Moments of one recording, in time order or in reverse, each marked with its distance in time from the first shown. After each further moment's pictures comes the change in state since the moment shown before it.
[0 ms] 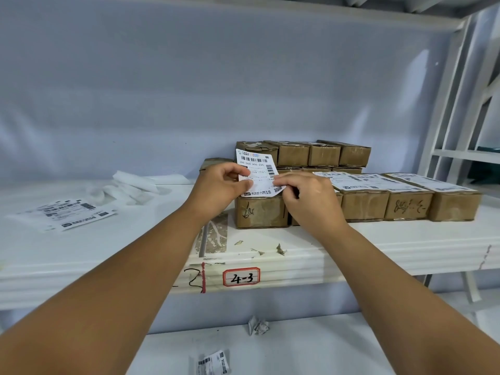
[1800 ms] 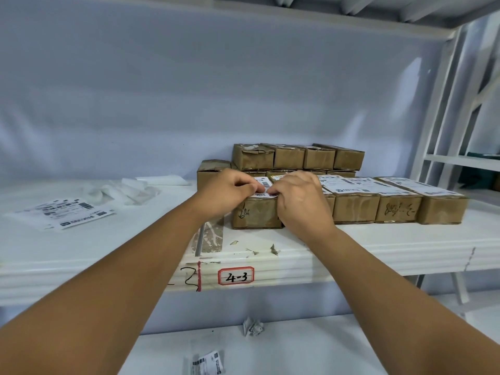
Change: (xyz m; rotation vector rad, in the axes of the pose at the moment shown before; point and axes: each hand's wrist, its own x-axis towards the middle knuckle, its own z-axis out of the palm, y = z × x) left_hand -0.009 0.021 0.003 0.198 -0.298 0.071; right_hand 0.000 0.003 0.011 -0.226 0.059 -0.172
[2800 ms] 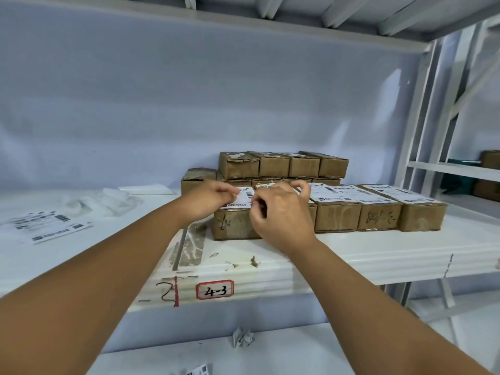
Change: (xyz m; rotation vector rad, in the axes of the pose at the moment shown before) left_hand 0.023 -0.009 0.000 -0.017 -0.020 -0.193; right_hand -0.002 -0.004 -0.004 -0.034 -0.019 0.113
